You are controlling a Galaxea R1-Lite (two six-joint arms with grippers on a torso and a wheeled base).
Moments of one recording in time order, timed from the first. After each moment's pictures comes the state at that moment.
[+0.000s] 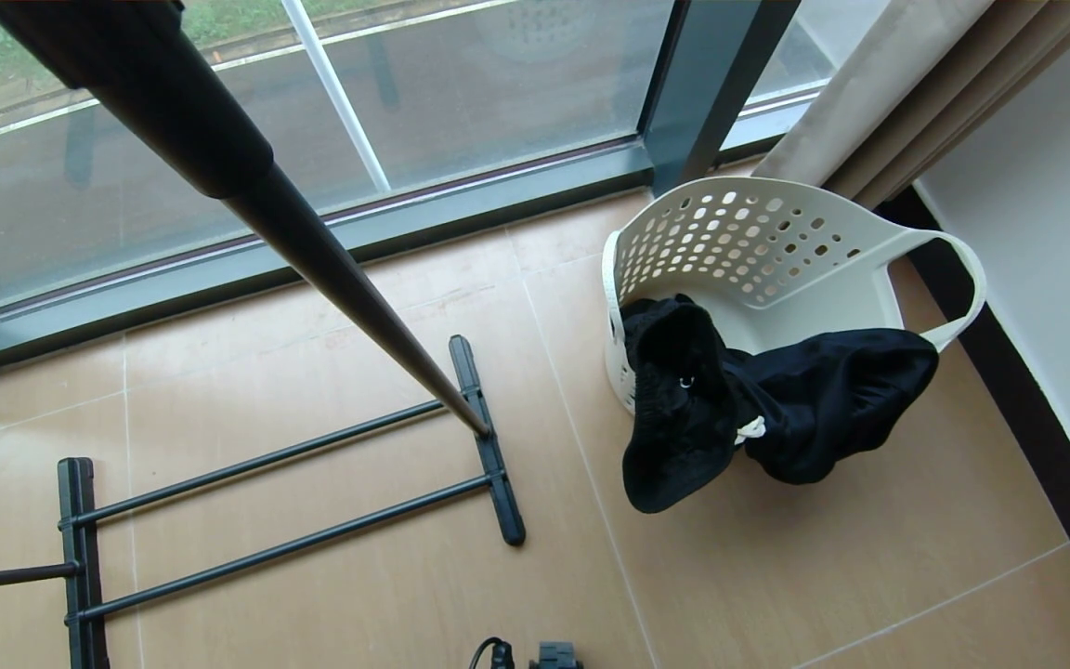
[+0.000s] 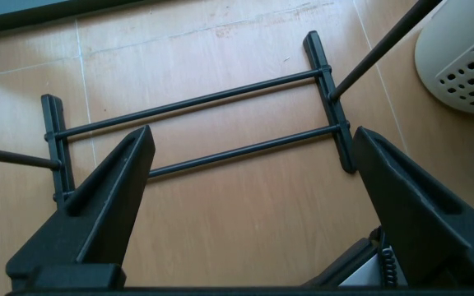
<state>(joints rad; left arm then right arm) 0.00 0.00 0.00 0.01 0.07 -0.02 0.01 0.01 -0.03 0.06 -0.05 0.05</state>
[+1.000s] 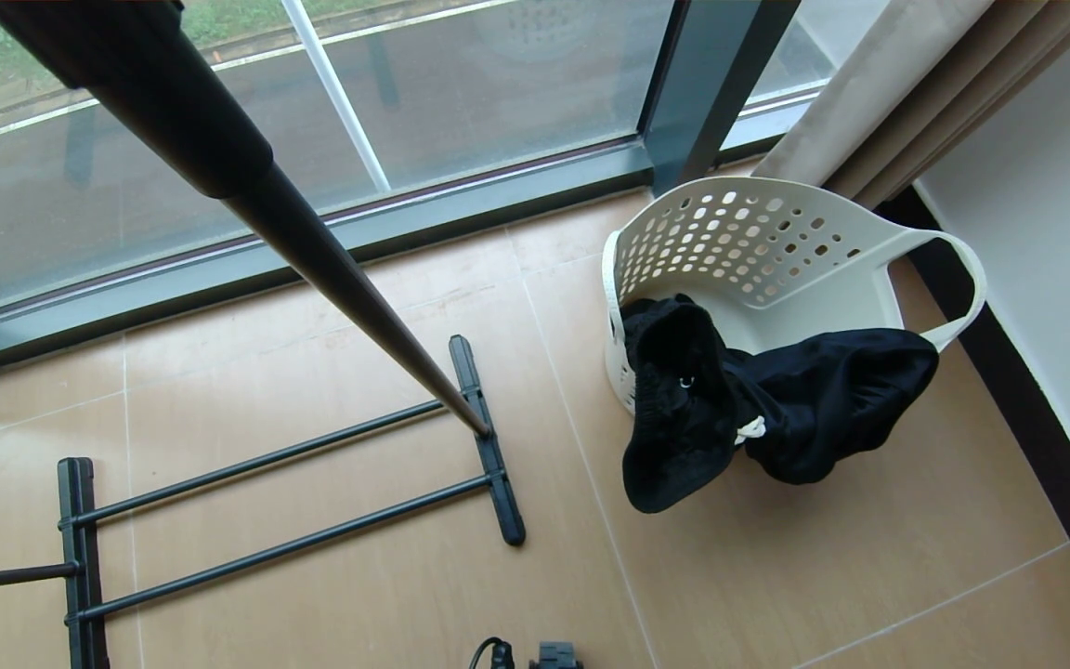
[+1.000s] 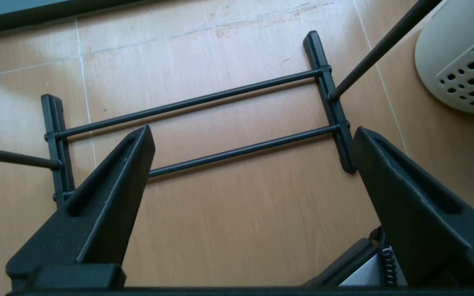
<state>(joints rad) 0.00 0.00 0.00 0.01 0.07 -0.02 0.01 0.01 -0.03 0.06 -0.05 0.05</state>
